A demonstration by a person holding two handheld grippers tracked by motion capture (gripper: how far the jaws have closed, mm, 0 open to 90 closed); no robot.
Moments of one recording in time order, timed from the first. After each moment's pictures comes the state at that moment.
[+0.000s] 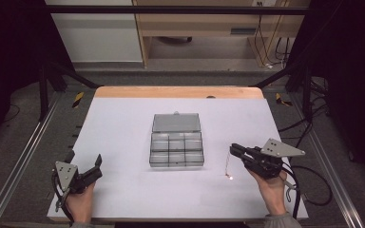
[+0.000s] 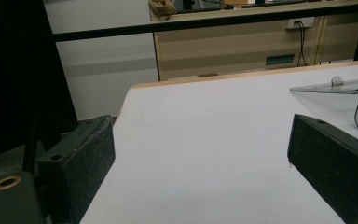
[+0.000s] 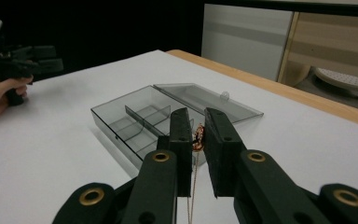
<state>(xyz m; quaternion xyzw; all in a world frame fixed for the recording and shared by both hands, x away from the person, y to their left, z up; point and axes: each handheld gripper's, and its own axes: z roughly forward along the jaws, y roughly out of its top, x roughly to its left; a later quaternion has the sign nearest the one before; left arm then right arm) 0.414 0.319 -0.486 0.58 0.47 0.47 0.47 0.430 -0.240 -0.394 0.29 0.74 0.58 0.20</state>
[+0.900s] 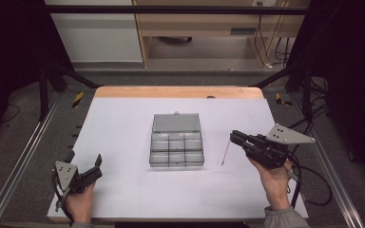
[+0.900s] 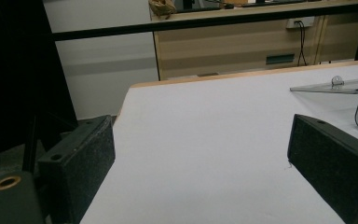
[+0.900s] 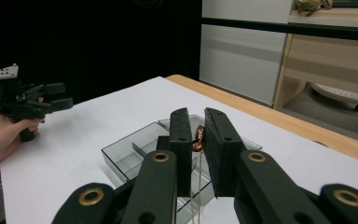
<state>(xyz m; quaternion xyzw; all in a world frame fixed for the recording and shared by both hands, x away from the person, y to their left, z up) 0.414 0.319 -0.486 0.58 0.48 0.47 0.47 0.430 -0.229 -0.337 0.30 0.72 0.59 0.21</state>
